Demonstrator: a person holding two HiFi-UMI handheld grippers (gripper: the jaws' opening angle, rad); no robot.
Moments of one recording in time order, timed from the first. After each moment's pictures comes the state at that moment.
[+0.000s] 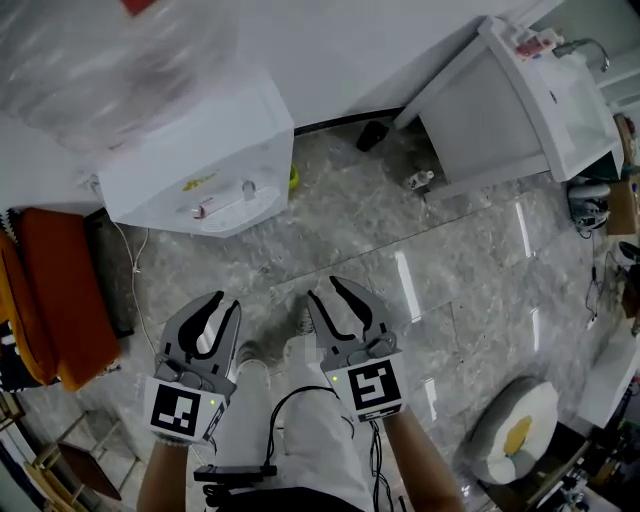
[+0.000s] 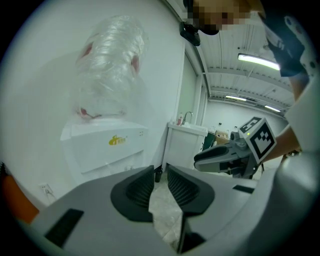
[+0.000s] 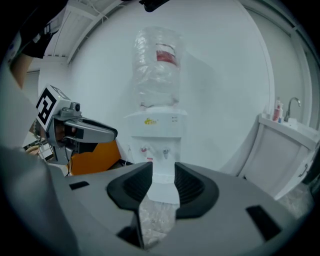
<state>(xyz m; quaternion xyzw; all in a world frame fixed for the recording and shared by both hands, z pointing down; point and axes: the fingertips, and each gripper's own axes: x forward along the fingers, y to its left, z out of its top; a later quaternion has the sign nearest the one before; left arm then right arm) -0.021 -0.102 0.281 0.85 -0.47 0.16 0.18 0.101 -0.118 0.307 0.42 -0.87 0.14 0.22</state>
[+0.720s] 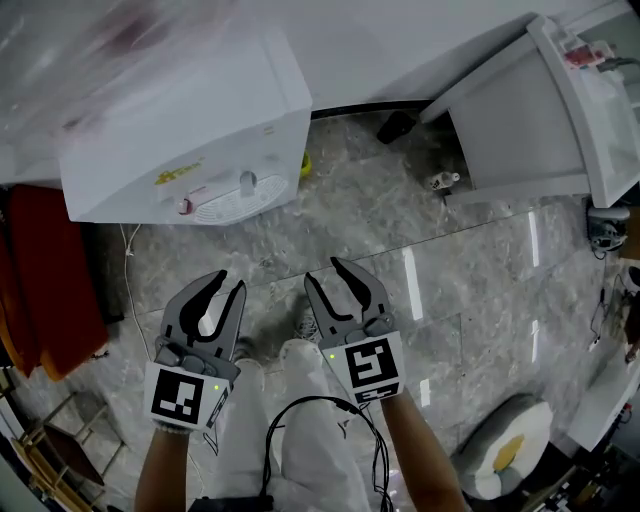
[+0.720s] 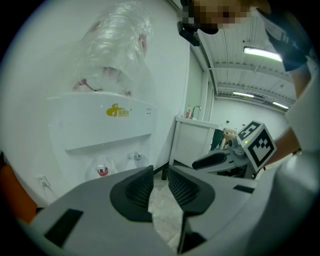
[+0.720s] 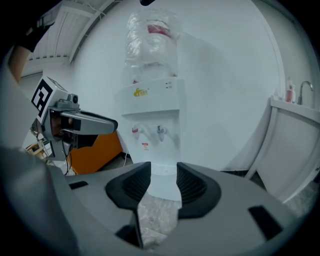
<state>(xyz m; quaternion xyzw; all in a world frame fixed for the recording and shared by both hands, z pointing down) -0.021 -0.138 0.368 0.83 -0.50 0.16 0.18 0.092 -0.157 0.420 0.39 -0.88 0.16 0.23</state>
